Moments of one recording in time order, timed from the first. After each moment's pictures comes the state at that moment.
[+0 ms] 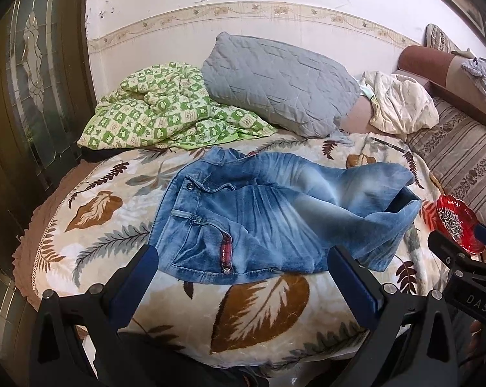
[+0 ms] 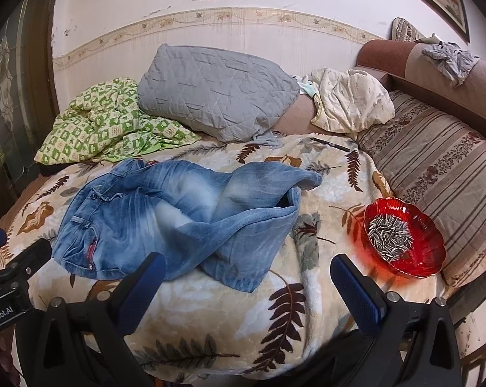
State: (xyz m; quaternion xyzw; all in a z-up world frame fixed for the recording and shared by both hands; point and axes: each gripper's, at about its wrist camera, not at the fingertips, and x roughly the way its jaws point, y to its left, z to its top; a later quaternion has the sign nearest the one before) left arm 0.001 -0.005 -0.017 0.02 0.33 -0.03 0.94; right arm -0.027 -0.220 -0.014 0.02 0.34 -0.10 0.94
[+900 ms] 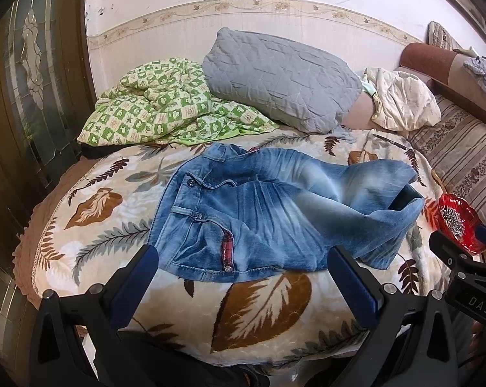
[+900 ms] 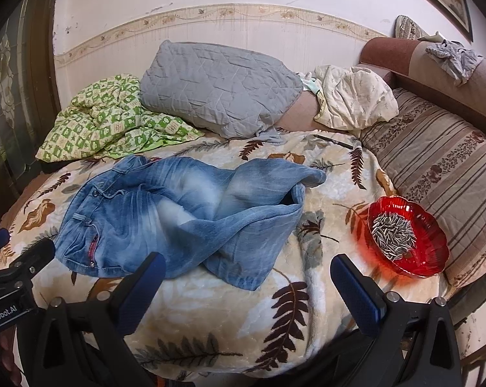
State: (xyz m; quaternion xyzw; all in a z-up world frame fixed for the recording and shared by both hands) left arm 0.006 -0.005 -0.020 0.02 0.34 -0.03 0.94; right arm -0.024 -0.219 -0.015 0.02 0.34 -0.09 0.93
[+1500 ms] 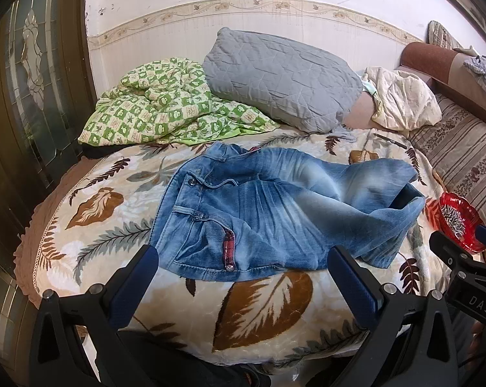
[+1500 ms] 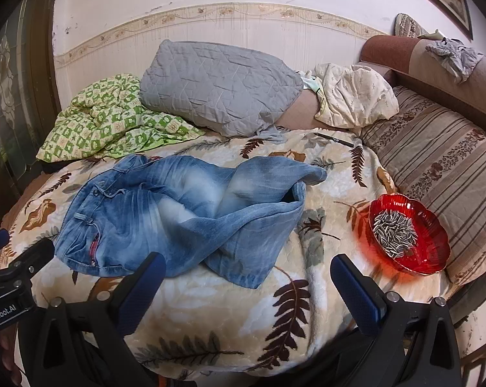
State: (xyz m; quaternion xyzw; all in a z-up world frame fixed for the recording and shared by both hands) left arm 0.004 -0.003 -0.020 0.02 0.34 -0.03 0.94; right arm -0.025 -0.218 -0.016 0.02 0.34 -0.09 0.93
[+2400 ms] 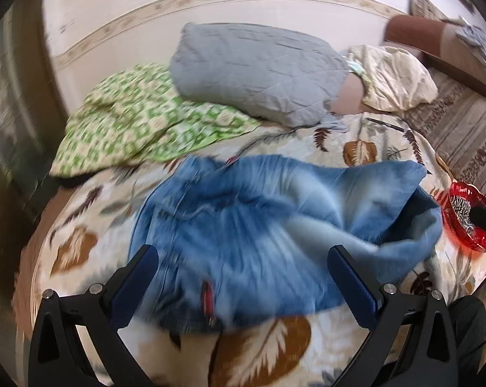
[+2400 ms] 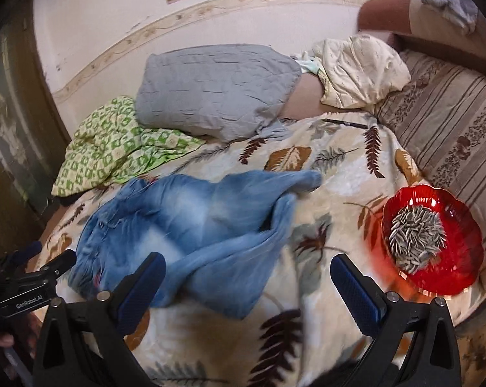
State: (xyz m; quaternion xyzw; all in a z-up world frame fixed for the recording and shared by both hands) left arm 0.094 -0.052 -0.018 0.09 0.36 -0.07 0.93; right arm 0.018 -0.314 -0.027 0.14 0.36 -0.02 0.92
